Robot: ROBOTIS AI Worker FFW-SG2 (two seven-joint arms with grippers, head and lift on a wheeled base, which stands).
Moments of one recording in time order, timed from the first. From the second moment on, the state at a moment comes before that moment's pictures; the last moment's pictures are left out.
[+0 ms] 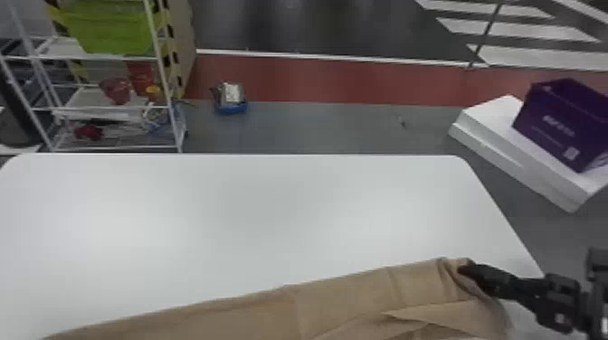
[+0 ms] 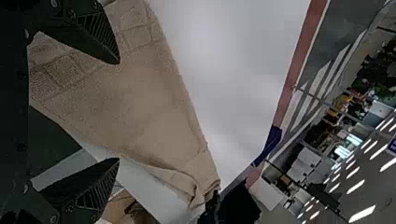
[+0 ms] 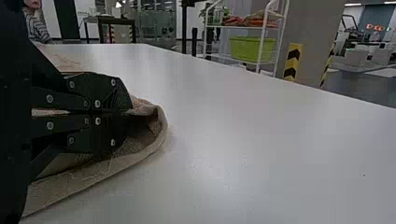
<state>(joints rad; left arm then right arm) 0.59 0.21 0.65 -2.17 0.04 0.85 -1.51 -0.15 -0.47 -0.59 -1.18 -0.44 1.49 1.06</state>
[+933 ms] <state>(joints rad) 0.62 0.19 0.43 -2.18 -0.12 0.39 -1.38 -0.18 -0.47 -0.59 -1.16 -0.45 1.49 1.04</state>
